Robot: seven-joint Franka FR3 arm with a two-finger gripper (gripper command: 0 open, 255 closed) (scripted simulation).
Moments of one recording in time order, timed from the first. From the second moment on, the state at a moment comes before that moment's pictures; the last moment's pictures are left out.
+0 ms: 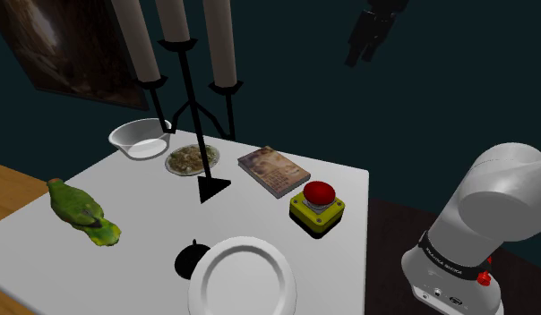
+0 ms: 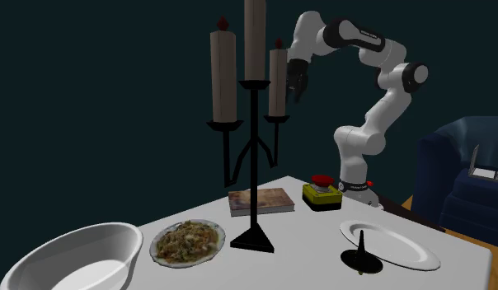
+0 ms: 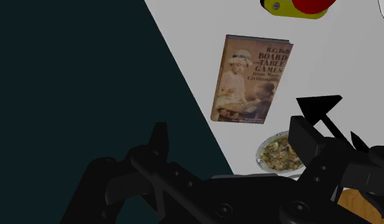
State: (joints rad) arm 0.00 -0.83 -0.01 -2.28 0.06 1.68 -0.12
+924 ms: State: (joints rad) arm 0.10 -1.00 0.18 -2.65 0.16 1.87 -0.01
